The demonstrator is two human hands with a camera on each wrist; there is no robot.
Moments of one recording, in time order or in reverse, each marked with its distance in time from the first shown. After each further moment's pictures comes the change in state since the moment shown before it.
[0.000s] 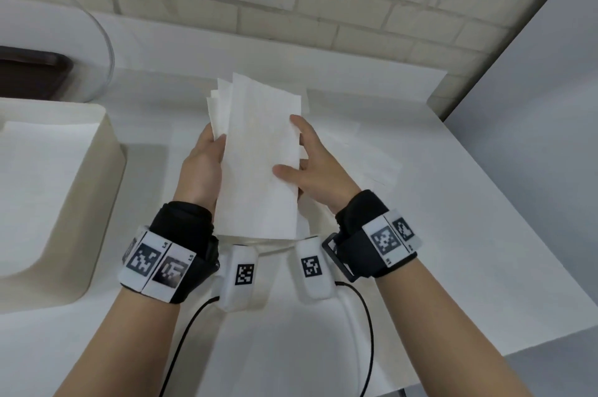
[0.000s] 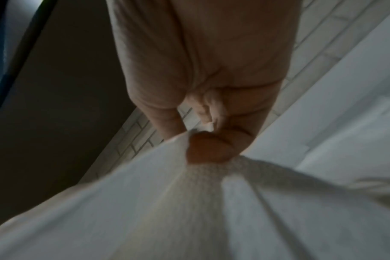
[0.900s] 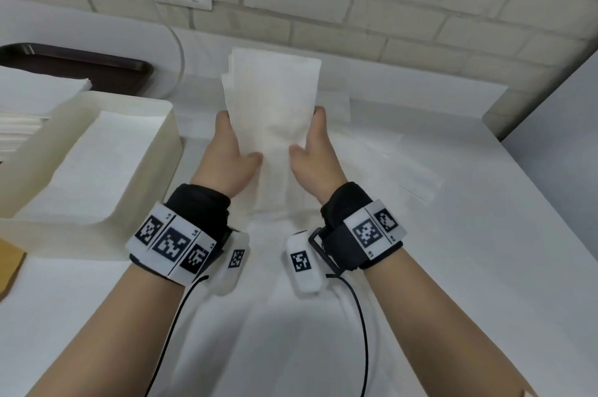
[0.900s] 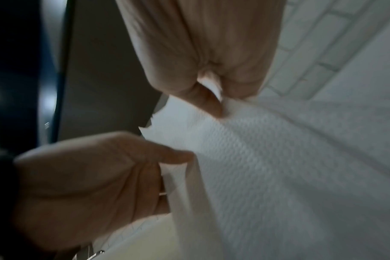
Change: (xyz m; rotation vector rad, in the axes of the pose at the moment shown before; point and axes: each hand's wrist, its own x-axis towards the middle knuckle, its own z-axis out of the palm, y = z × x) left_hand -0.016 0.018 -0.017 0.603 0.126 0.301; right_hand 0.019 -0.018 0.037 0.063 0.101 -0.275
